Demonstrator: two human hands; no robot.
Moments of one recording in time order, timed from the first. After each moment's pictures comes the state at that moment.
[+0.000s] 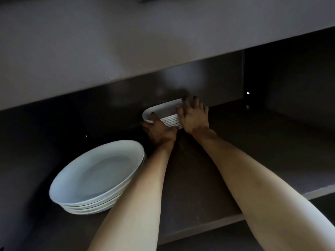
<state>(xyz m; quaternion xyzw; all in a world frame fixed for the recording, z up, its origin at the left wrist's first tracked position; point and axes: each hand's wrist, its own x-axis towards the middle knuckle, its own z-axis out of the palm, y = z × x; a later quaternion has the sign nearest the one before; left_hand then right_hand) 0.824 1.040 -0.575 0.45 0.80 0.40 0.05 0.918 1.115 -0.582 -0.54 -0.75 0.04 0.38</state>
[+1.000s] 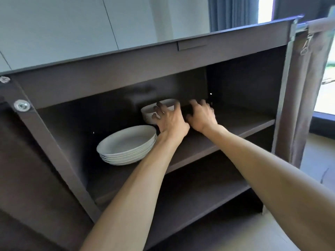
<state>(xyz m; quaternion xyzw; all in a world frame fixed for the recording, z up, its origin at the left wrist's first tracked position) 0.871 0.841 -0.509 0.68 0.70 0.17 -0.09 0.983 0.886 -0.536 -0.63 -0.70 0.02 0.35</state>
